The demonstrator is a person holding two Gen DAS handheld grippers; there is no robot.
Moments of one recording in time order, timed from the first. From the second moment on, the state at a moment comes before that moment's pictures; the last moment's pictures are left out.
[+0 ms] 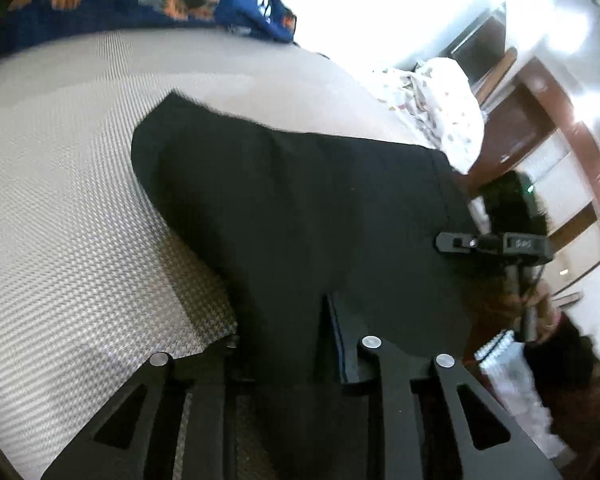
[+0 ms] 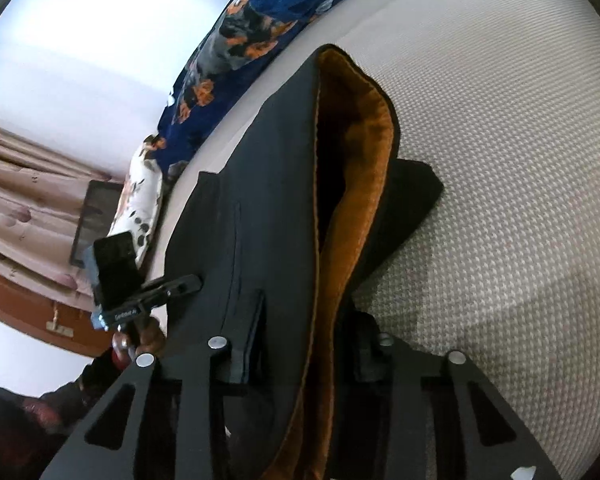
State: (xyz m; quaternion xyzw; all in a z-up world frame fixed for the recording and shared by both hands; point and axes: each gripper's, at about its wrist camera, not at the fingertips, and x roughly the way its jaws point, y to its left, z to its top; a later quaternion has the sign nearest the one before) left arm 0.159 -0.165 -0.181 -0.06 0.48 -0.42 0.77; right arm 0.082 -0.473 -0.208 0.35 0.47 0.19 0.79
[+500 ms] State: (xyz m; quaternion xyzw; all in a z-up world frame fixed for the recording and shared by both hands) left arm 0.134 -0.103 -0.151 -0.03 0.43 -0.35 0.83; right arm 0.097 -0.409 -0.183 0.38 0.42 0.23 0.79
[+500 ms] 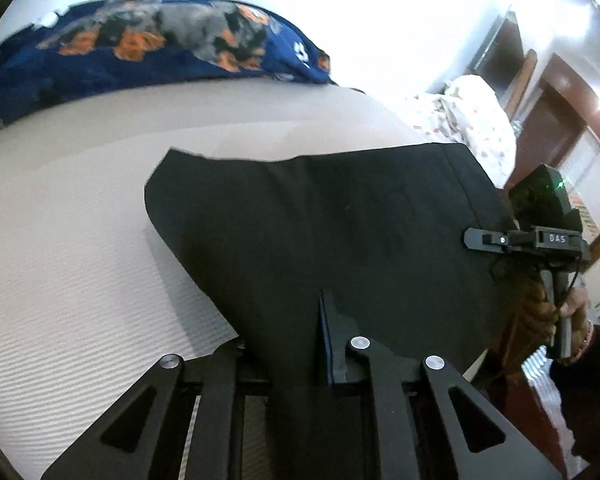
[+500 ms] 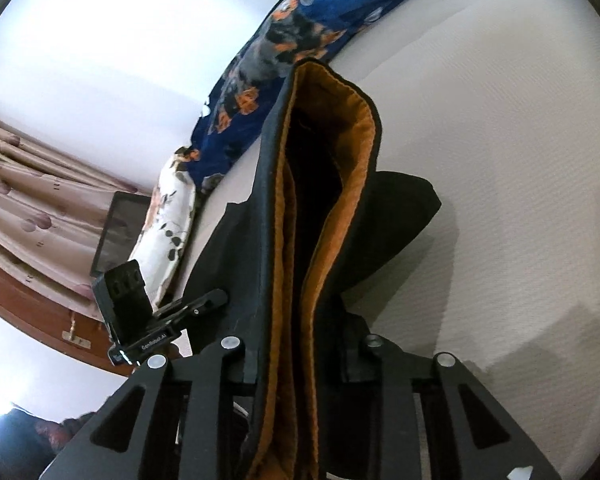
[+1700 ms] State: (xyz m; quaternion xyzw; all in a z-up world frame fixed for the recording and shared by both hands) left arm 0.215 -0.004 -0.131 -0.02 0.38 -0.23 0.89; right arm 0.221 -0.311 -0.170 0.39 0.41 0.29 0.77
